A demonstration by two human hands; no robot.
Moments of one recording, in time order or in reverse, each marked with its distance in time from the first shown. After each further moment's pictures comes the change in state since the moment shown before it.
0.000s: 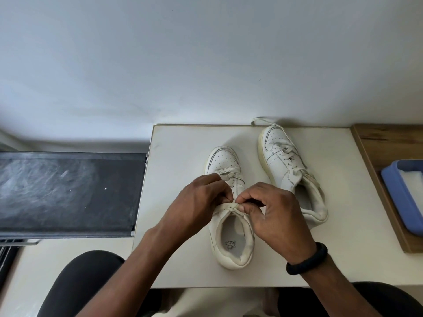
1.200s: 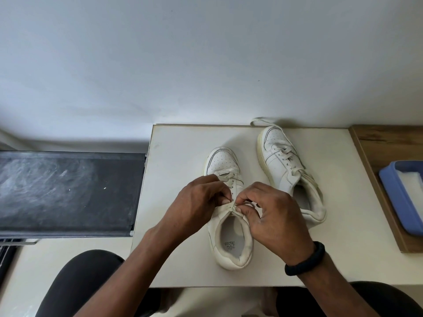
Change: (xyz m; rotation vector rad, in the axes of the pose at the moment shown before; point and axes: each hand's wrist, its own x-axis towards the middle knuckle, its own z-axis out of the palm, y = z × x) left_hand -0.001 0.006 -0.001 -0.158 -0.023 -0.107; right_hand -0.003 0.002 0.001 -0.135 -0.028 -0.037
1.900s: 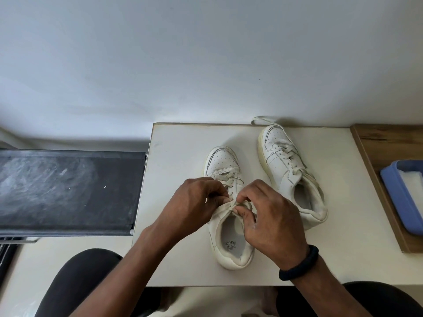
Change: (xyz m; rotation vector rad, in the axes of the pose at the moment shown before) left_hand -0.001 0.003 -0.007 0.061 -0.020 -0.127; right_hand -0.005 -0.012 0.004 -0.137 0.037 0.006
